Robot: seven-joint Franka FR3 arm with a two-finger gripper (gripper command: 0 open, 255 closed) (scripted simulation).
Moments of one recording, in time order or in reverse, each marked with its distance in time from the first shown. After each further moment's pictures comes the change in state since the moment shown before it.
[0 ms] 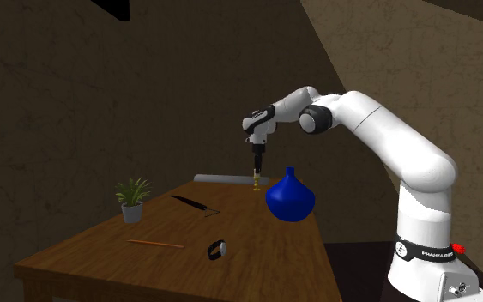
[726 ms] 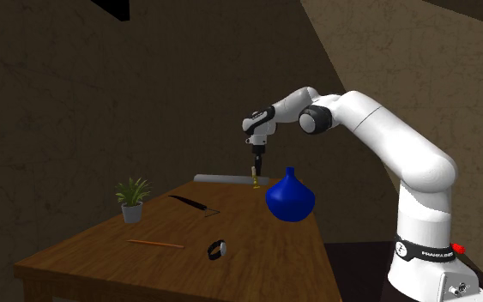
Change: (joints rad) arm 0.001 0.003 0.001 -0.010 0.002 0.012 -0.002
